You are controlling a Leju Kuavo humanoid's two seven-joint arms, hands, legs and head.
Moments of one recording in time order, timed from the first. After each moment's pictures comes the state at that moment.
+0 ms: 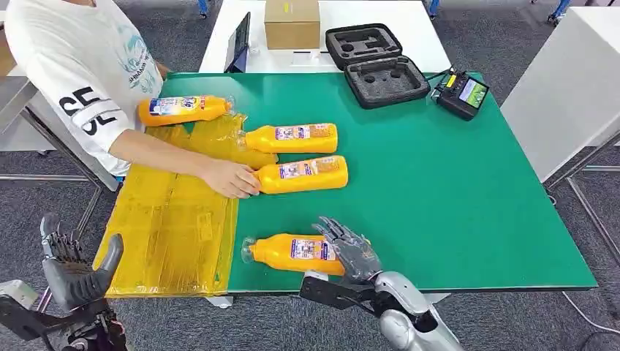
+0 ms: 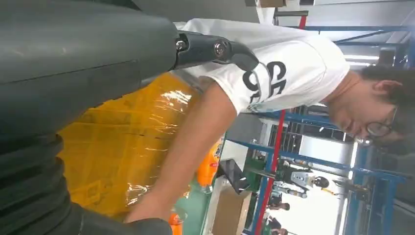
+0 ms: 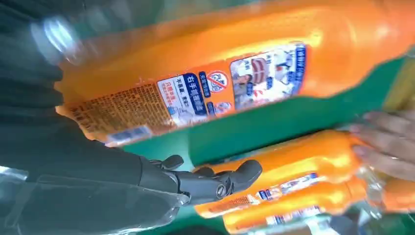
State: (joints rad) left arm 0.14 -0.15 0.26 -1.65 0.31 0.24 -0.67; right arm -0.14 -0.12 0.41 -1.39 0.79 -0.09 -0.10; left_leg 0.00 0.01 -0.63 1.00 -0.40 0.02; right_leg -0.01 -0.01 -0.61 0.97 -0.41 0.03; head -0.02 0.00
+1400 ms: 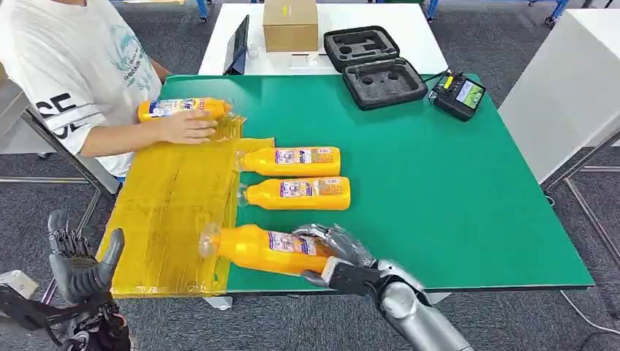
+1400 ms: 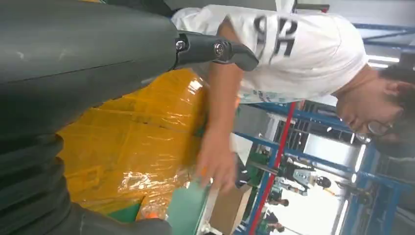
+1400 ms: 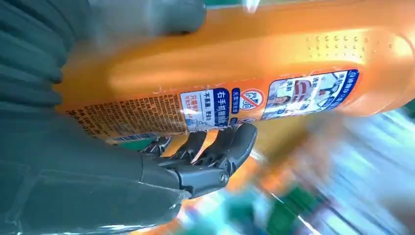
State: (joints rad) left arm 0.11 -0.15 0.26 -1.61 0.40 0.24 -0.63; right arm -0.23 -0.05 0.33 -1.23 0.37 0.05 -0.60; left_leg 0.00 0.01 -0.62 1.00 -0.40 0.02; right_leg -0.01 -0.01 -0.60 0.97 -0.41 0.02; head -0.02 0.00
